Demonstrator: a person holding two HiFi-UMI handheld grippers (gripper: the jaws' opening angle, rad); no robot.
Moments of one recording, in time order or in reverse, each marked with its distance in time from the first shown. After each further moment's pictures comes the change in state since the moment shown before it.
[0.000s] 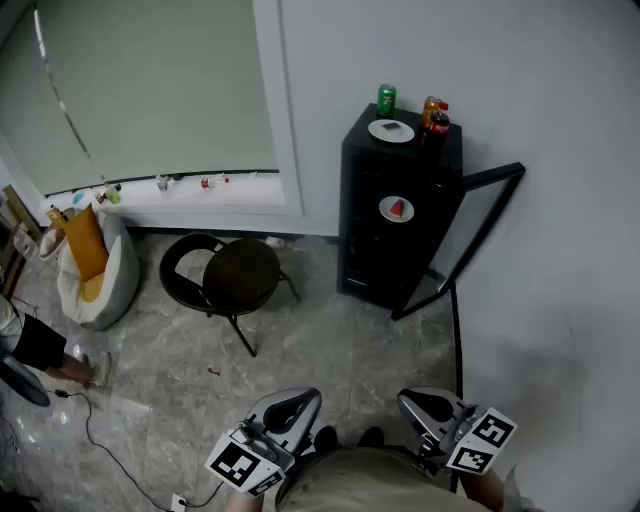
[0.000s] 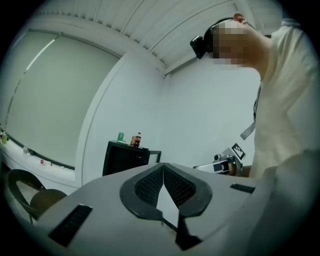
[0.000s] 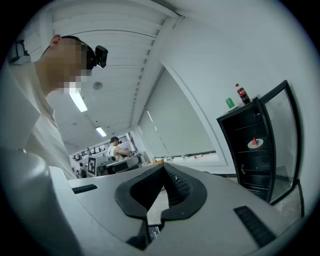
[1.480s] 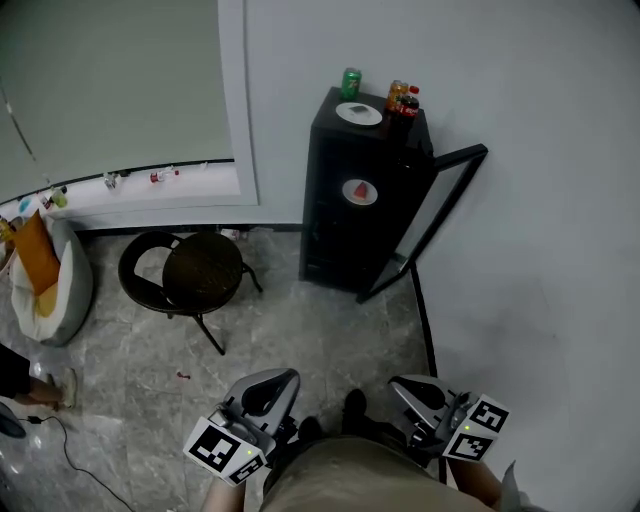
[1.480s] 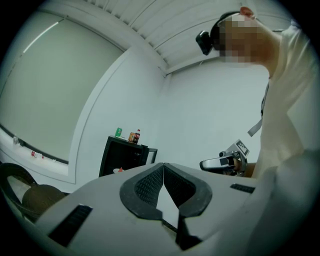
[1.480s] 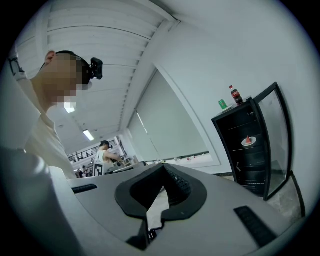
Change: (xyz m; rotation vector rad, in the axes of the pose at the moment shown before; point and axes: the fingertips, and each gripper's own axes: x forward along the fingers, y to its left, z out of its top) left arm -0.026 0.059 -0.008 -0.050 0.011 -0.071; right arm 0.036 0.029 -0.004 0.037 -0.028 -0.084
